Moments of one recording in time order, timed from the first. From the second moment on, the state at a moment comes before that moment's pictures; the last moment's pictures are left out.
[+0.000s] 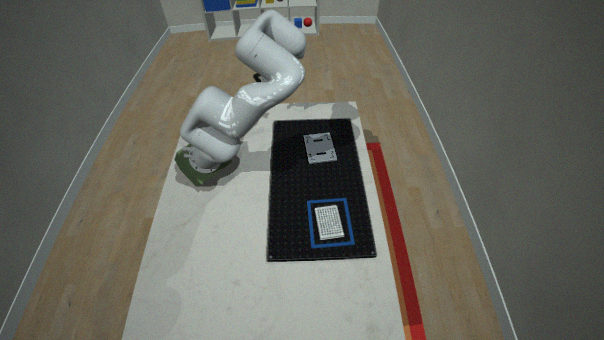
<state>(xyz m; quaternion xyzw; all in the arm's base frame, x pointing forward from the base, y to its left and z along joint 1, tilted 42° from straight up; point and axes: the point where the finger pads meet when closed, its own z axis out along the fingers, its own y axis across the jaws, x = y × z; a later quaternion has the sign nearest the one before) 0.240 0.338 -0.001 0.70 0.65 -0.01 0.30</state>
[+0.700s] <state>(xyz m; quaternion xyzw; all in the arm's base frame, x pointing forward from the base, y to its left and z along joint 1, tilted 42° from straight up) 0.303 0.300 0.039 0.83 0.50 0.04 0.26</state>
